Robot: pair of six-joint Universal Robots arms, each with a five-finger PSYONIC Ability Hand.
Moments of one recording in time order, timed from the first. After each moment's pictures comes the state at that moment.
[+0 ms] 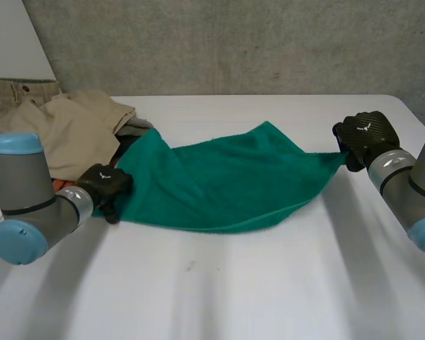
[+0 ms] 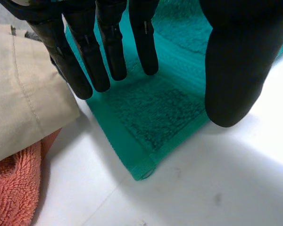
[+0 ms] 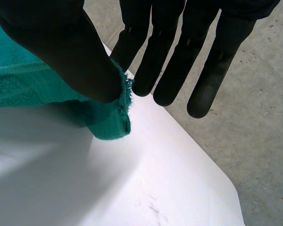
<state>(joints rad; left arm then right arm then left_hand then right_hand) 4.52 -2.24 -1.41 3.16 -1.35 3.71 1.79 -1.10 1.45 -0.19 1.45 2.62 0.55 0.55 0.55 0.54 0.37 1.14 1.18 1.19 1.20 1.02</state>
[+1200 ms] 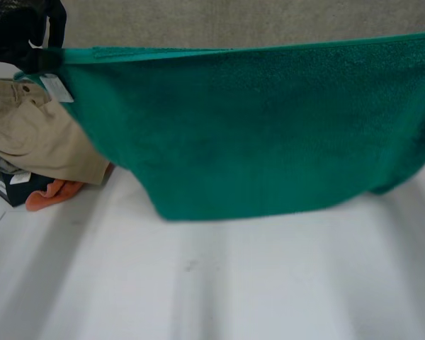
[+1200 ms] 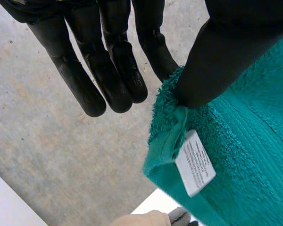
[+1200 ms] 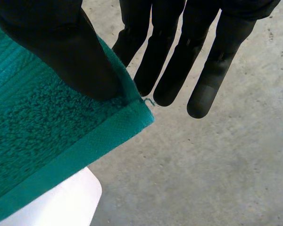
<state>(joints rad) 4.51 -1.54 -1.12 2.71 -1.33 3.47 1.52 -1.48 1.07 0.32 1.36 2.55 1.16 1.20 1.19 1.20 0.98 1.14 1.18 1.19 1.20 1.02</state>
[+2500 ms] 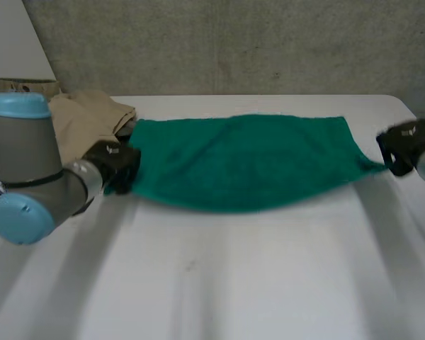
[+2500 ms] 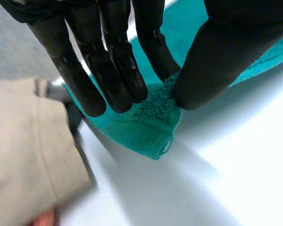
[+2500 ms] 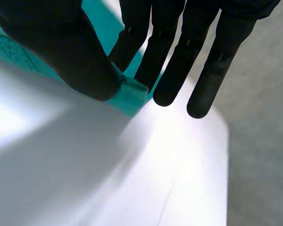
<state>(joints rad) 4.40 -2.13 -1.30 2.97 -1.44 3.58 1.59 -1.08 1.33 0.11 1.38 2.47 1.16 1.20 1.19 1.20 0.99 1.14 1.18 1.19 1.20 1.02</state>
